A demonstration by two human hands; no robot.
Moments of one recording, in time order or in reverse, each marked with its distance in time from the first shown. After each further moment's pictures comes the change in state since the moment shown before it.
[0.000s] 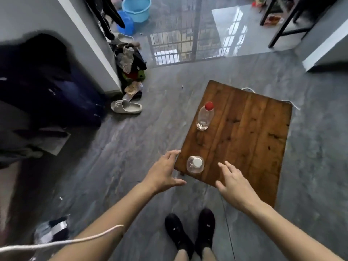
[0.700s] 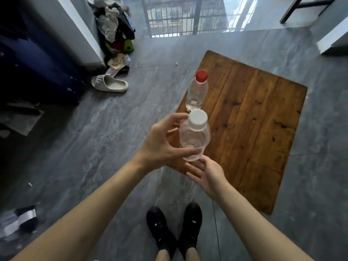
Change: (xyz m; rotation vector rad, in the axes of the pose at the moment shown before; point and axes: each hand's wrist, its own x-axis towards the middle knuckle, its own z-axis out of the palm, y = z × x) left_hand 0.073 0.047 0.018 -0.588 0.399 0.301; right_hand 0.105 0.022 0.073 1.492 -0.190 0.370
